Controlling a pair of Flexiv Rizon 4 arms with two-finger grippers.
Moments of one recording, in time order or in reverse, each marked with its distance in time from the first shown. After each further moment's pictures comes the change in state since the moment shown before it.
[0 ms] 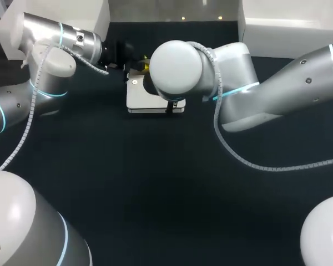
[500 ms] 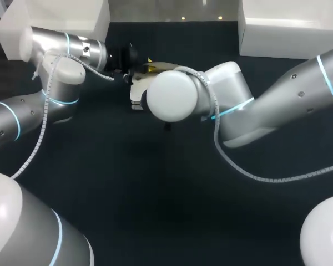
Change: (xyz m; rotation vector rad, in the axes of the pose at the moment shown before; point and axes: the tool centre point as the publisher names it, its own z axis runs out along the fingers) left arm -0.005 0.020 0.029 0.028 -0.047 0.071; right arm 0.048 -0.004 0.022 0.003 -0.011 -0.014
